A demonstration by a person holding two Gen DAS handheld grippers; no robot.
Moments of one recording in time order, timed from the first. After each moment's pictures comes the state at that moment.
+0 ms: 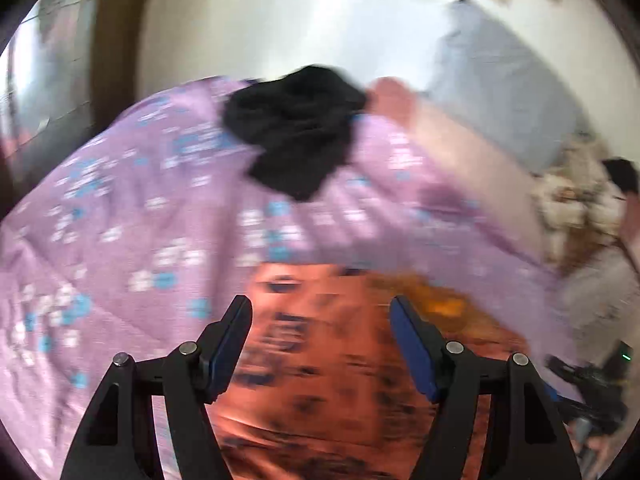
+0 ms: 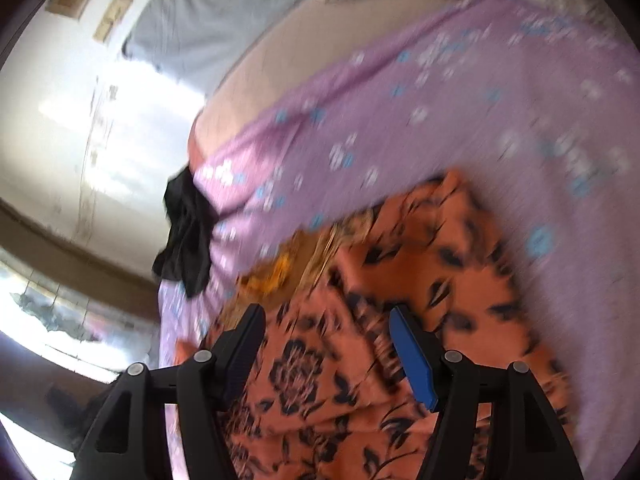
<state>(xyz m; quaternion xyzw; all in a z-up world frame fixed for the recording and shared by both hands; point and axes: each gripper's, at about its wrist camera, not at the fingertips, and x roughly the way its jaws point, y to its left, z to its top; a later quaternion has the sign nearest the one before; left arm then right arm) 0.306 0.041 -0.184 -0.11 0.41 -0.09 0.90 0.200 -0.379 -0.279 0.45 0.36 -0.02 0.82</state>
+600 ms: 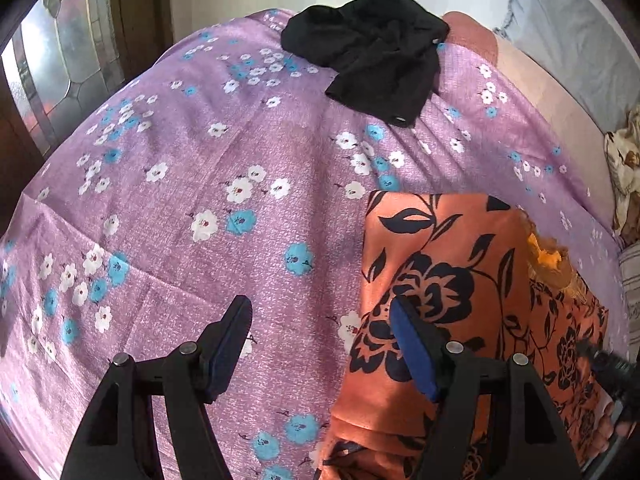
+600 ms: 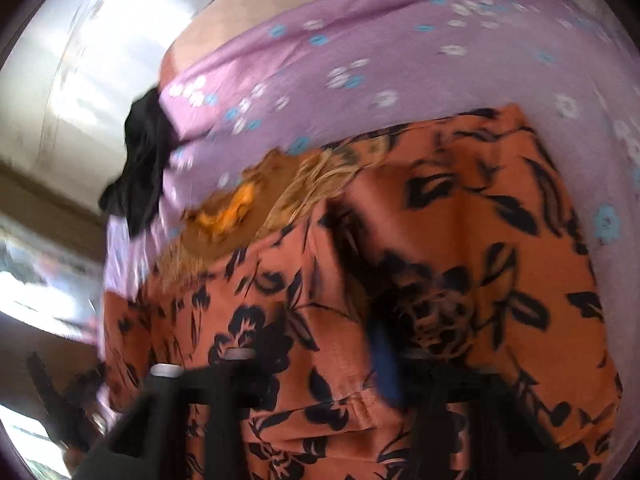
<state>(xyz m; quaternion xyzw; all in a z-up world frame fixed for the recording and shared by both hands) 0.332 0.060 -0.261 -0.07 0.50 -0.03 0.86 0.254 -0.321 -0.322 0.33 0.46 -0.04 0.82</state>
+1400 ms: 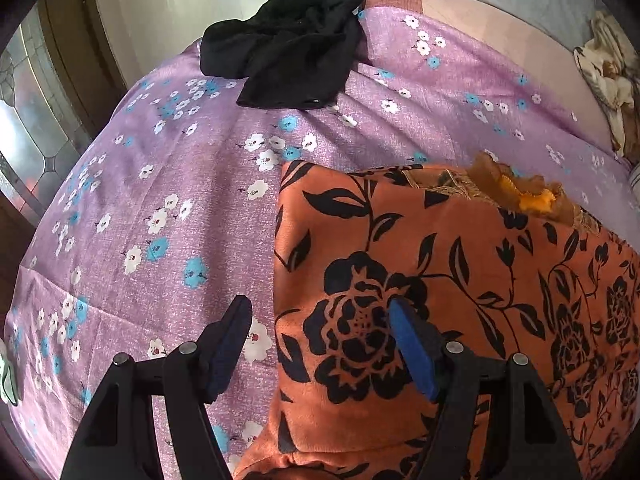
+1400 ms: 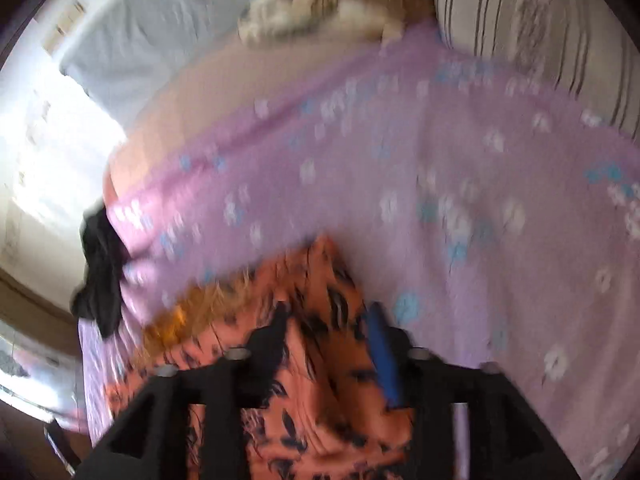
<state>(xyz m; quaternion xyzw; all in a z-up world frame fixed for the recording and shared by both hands) 0.331 -0.031 -0.272 0.06 0.49 -0.06 0.87 0.178 -0.429 -0.266 0.38 0.33 -0.20 0.84</state>
